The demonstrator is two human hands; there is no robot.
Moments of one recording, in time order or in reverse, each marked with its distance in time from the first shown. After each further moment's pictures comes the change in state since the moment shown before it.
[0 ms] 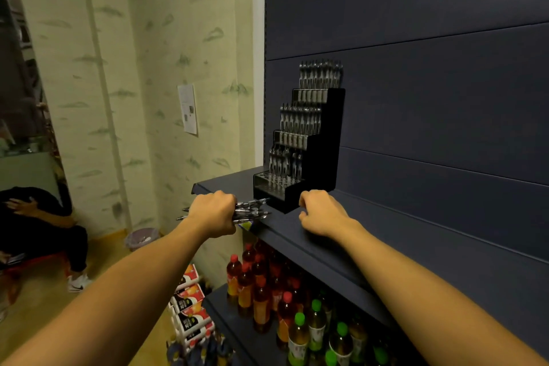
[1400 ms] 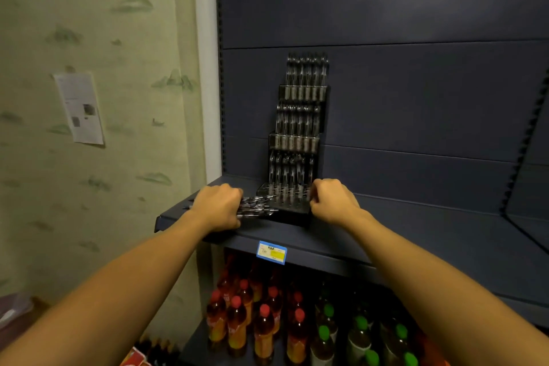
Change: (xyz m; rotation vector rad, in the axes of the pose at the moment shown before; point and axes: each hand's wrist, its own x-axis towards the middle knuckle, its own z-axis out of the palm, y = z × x) left_hand 0.164 -0.113 0.074 -0.137 0.158 0.511; right_hand 0.097 -0.077 0.022 -0.099 0.135 0.566
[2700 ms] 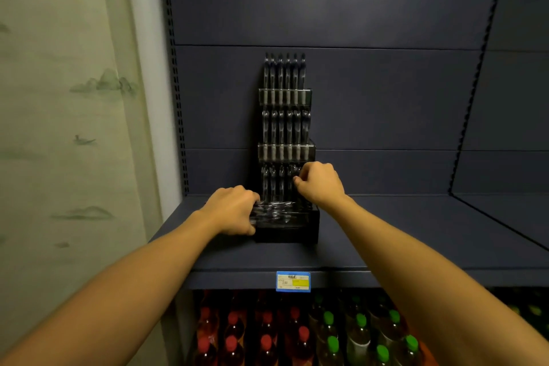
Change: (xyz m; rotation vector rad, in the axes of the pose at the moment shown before) left_hand 0.091 -0.037 0.016 -0.251 0.008 0.477; right_hand 0.070 -0.055 0.002 0.095 0.265 0.334
